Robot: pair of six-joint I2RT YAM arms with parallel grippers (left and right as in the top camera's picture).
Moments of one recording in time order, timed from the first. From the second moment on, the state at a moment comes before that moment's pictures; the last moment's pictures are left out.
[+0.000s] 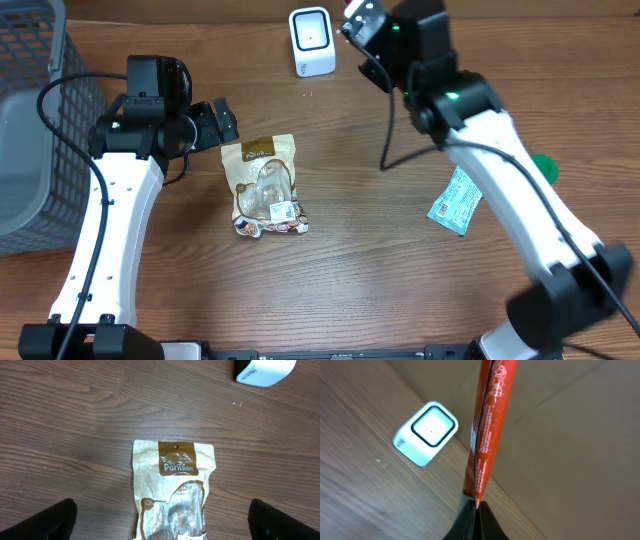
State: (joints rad) left arm -0.03 1.53 1.39 -0.89 0.07 -0.36; right arm 0.41 1.77 1.67 -0.43 0.14 -0.61
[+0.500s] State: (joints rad) left arm -0.03 1.53 1.39 -0.89 0.07 -0.36; right arm 0.42 2.19 1.67 0.05 0.31 -0.78
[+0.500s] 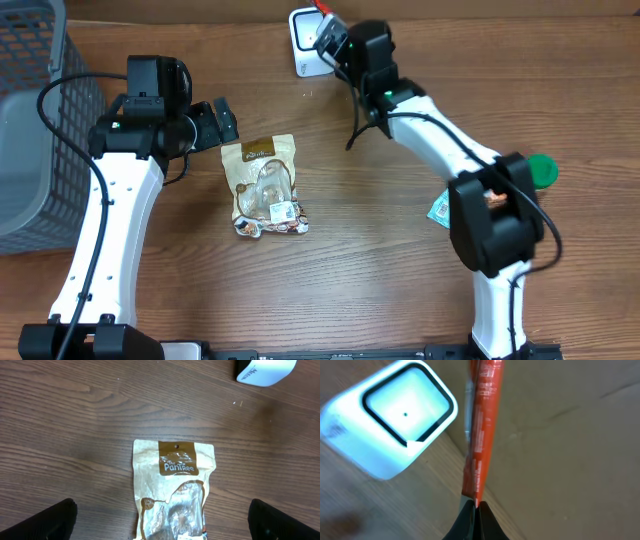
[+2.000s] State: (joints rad) left arm -0.03 1.53 1.39 -0.89 0.07 -0.36; right arm 0.49 2.33 1.67 0.15 0.60 -1.06
